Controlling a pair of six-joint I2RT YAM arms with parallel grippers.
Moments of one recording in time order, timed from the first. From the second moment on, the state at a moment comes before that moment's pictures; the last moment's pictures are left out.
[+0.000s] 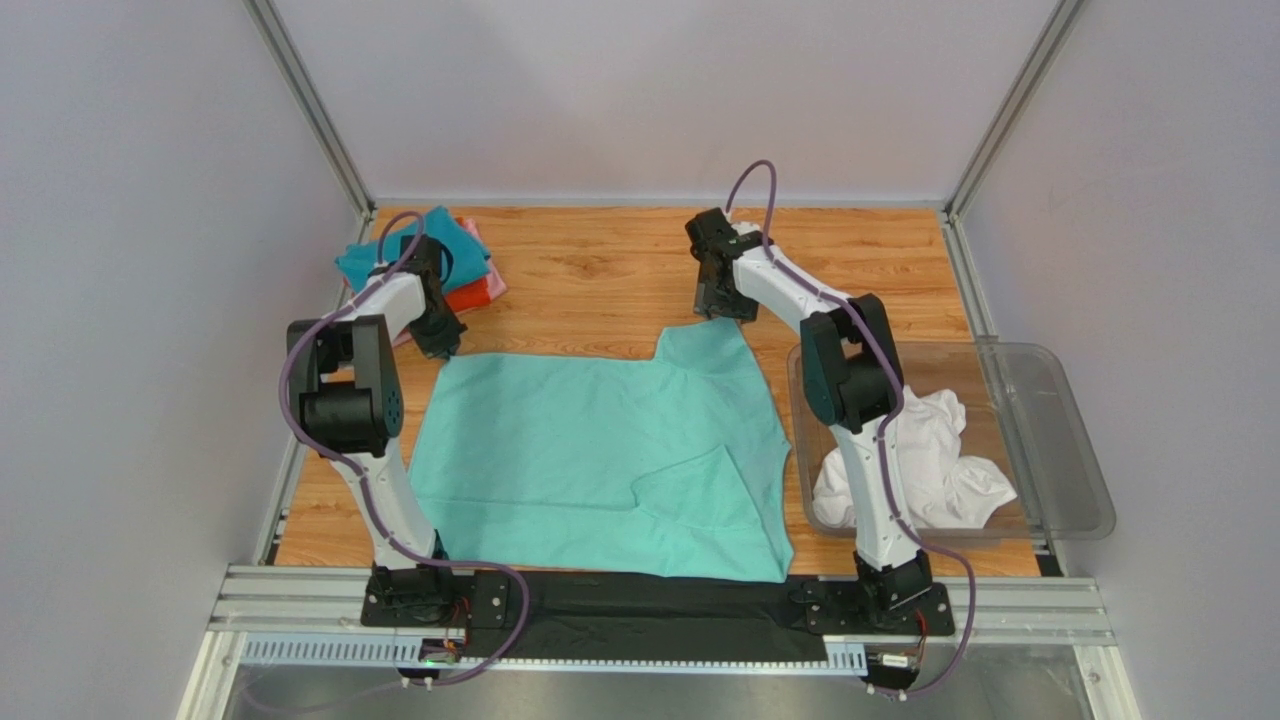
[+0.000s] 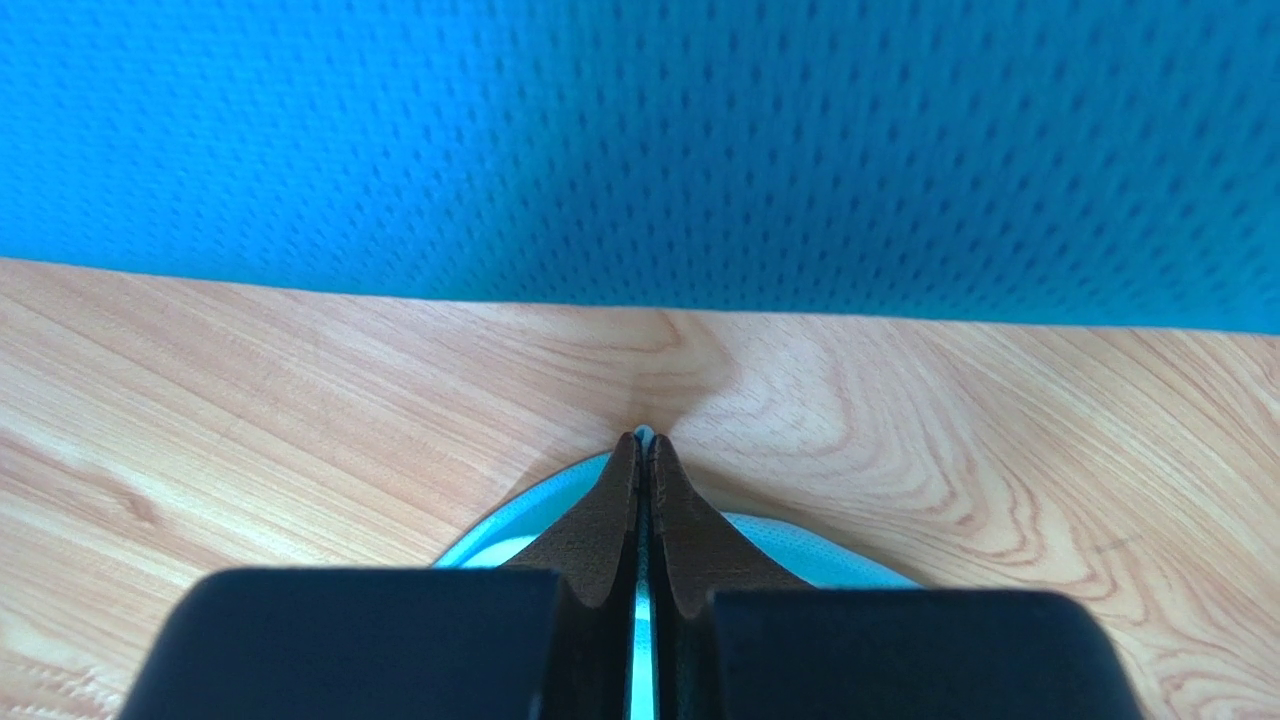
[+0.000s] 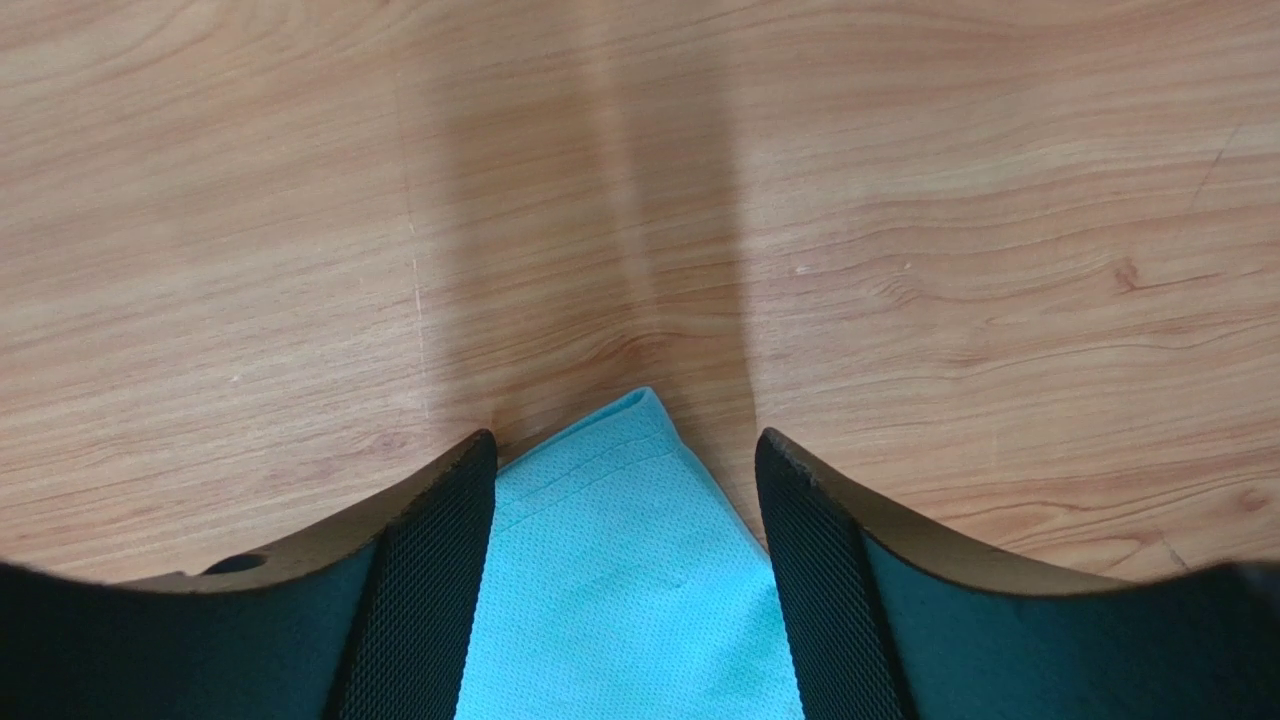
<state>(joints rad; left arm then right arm) 0.08 1.94 1.34 -0.61 -0.17 -0.52 0.43 2.33 1.93 -0.77 0.35 0.57</state>
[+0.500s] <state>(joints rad) 0.08 1.94 1.34 -0.61 -0.15 -0.52 0.43 2.26 1.80 -0.67 0.31 0.61</state>
